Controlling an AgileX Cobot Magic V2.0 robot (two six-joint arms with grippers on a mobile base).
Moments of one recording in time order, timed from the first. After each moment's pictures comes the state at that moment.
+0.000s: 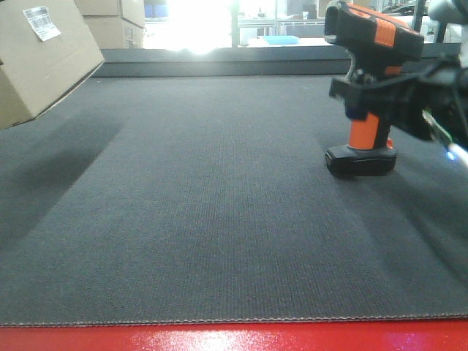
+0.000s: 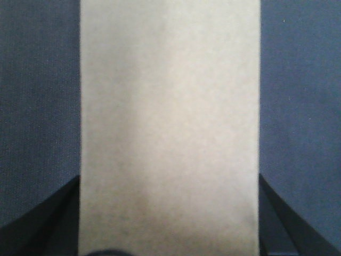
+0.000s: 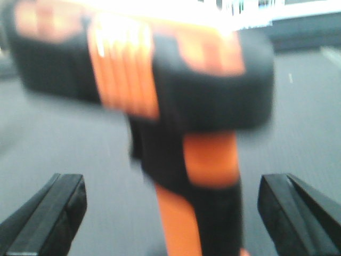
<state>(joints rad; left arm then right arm) 0.04 1.50 -1.48 -0.25 1.12 0.01 0.25 1.74 -0.46 0.17 -1.19 0.10</state>
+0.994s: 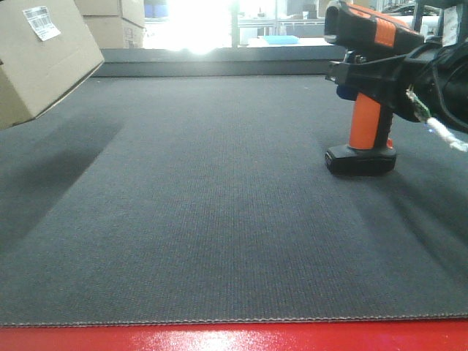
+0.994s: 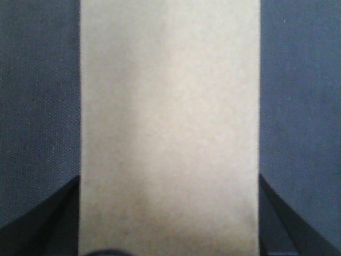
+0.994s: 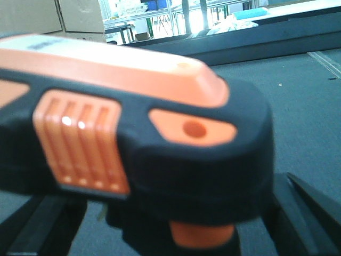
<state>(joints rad) 0.04 1.50 -1.48 -0.25 1.12 0.01 0.25 1.75 -0.56 0.23 -1.08 0.10</state>
